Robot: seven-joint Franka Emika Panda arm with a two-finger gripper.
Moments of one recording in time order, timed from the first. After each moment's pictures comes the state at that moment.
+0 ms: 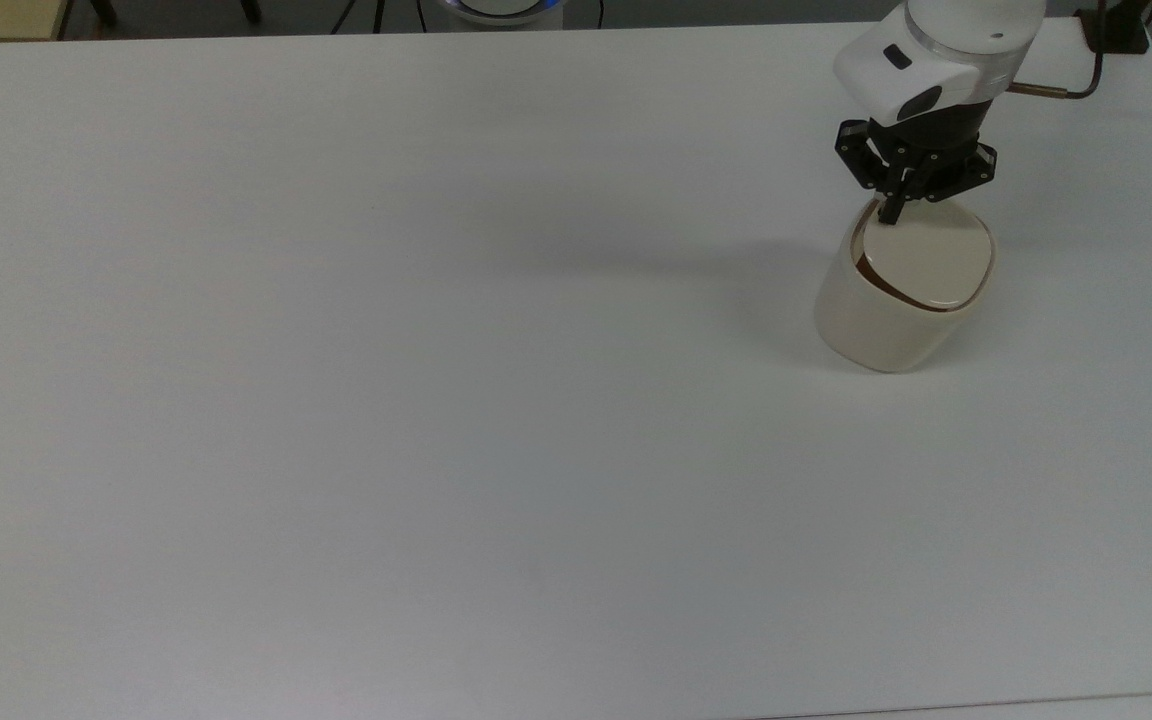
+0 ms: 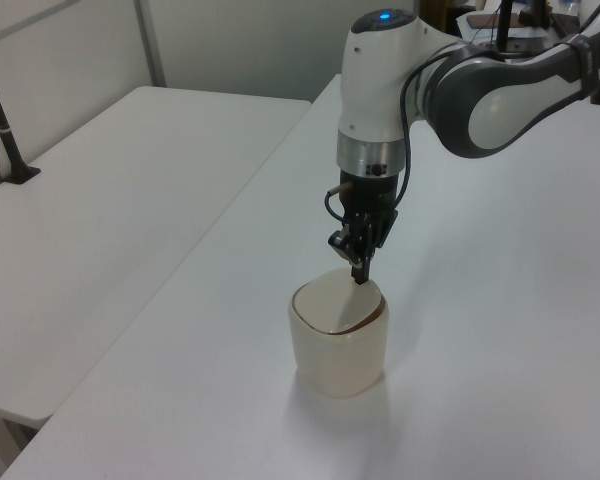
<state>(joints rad) 0.41 0.43 0.23 -1.42 -0.10 1.94 0.93</state>
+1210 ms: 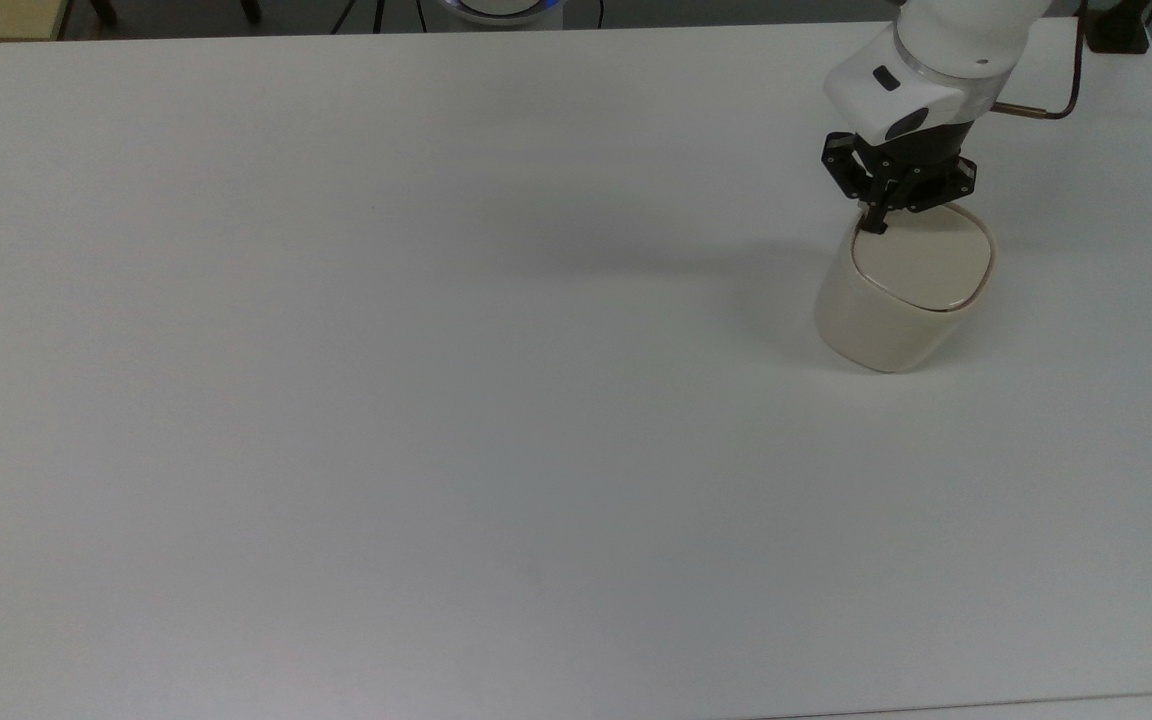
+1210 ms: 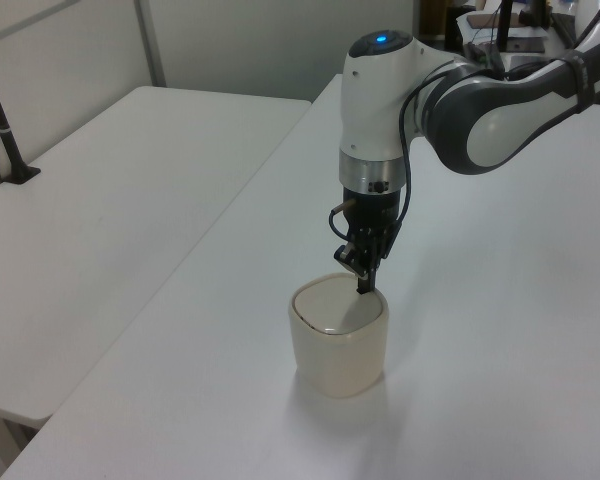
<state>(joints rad) 0.41 0.45 0.23 -1.45 -0.12 1.95 0.93</state>
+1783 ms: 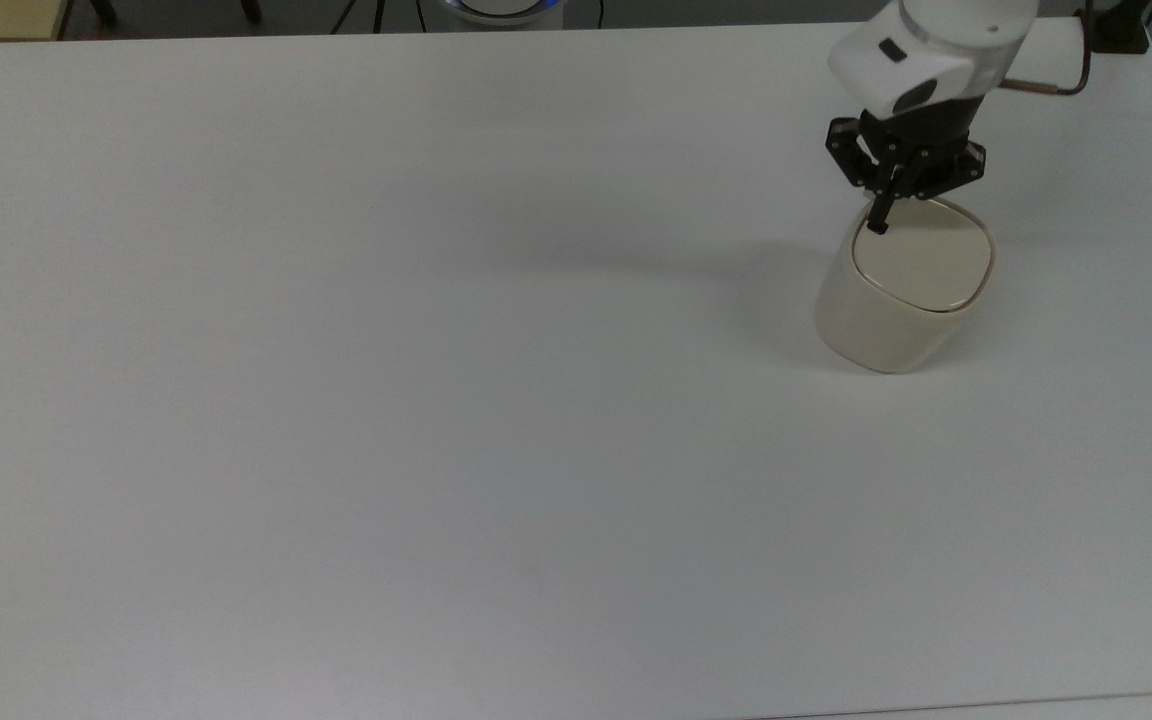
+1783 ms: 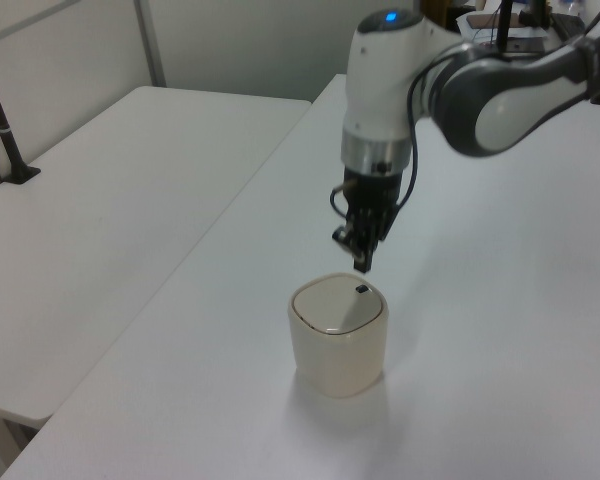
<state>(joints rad) 0.40 0.39 0.24 -1.45 -0.13 1.94 0.93</state>
